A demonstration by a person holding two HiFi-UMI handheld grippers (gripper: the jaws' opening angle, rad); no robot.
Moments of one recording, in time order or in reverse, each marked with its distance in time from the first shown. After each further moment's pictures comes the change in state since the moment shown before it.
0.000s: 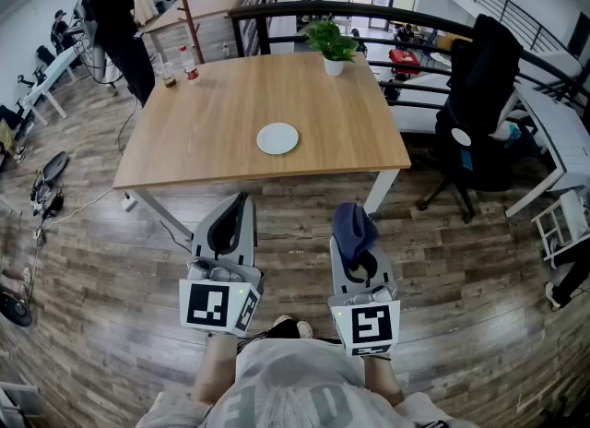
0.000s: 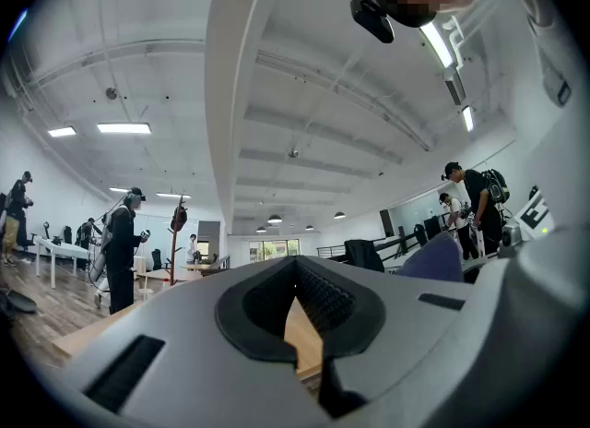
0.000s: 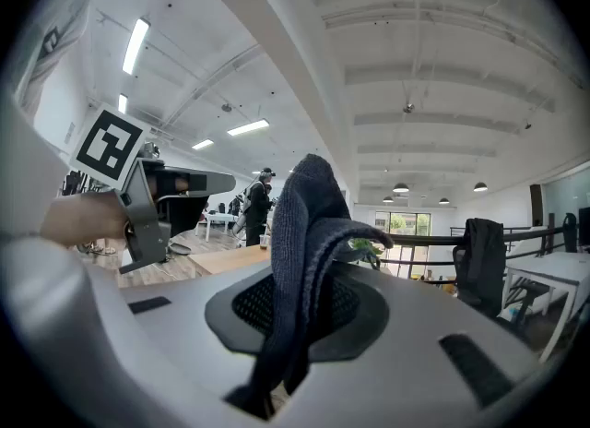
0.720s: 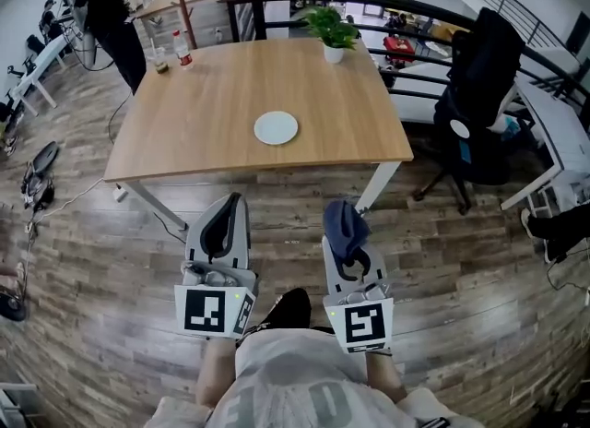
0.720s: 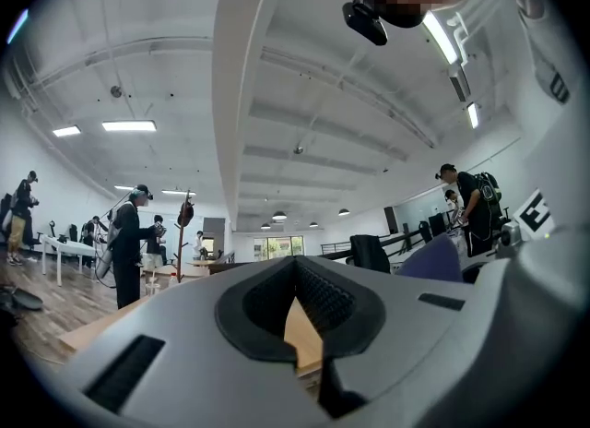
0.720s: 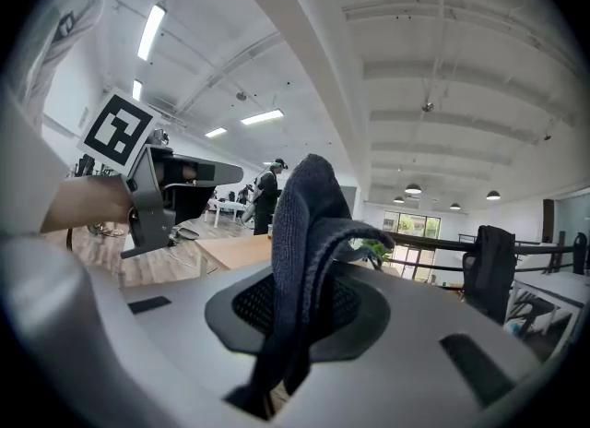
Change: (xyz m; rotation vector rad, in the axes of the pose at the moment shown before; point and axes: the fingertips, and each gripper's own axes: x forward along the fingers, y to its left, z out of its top) left arm -0.006 0.029 -0.020 0.011 0.018 0.035; right arm 0.026 0.026 -0.015 -0.080 0.036 0.058
